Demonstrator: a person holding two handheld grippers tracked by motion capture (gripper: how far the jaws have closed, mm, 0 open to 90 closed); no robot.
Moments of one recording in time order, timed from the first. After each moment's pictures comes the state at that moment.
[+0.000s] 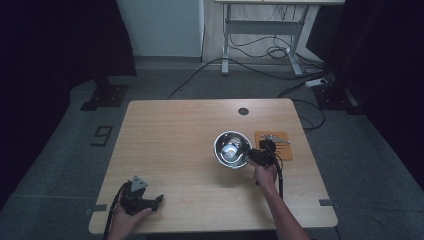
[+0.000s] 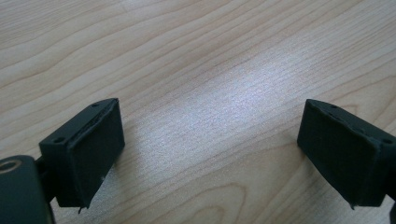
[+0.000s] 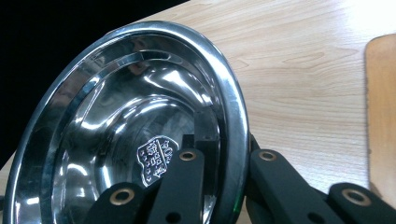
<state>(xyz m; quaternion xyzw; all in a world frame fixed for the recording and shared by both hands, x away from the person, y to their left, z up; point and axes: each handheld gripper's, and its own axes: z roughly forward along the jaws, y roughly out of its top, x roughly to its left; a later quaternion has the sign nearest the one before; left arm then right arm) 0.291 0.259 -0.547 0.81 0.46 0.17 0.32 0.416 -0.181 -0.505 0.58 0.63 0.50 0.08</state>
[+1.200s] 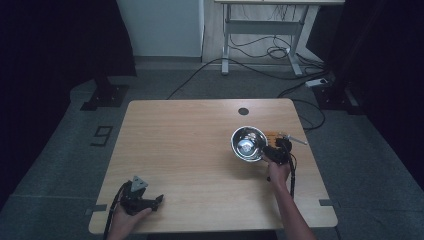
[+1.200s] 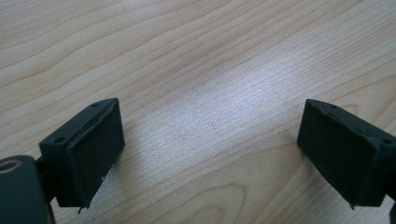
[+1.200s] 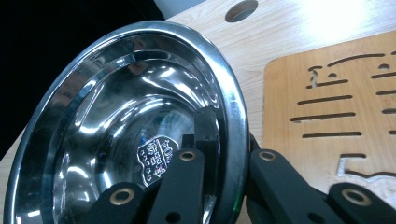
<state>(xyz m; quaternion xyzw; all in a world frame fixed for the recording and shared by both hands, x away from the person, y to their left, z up) 0.291 0.259 -0.547 0.81 0.46 0.17 0.32 0.427 -0.231 -0.514 0.63 0.58 0.50 0.12</state>
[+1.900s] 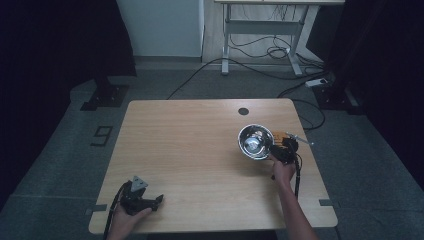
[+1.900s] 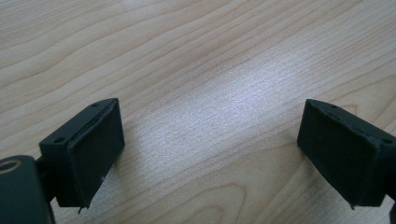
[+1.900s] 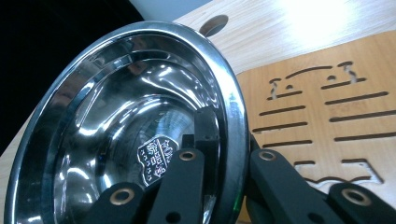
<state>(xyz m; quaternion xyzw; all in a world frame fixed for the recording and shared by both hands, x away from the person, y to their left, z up) 0.291 0.259 -0.547 0.81 0.46 0.17 0.32 0.430 -0.251 -0.517 0.65 0.55 0.50 0.13</state>
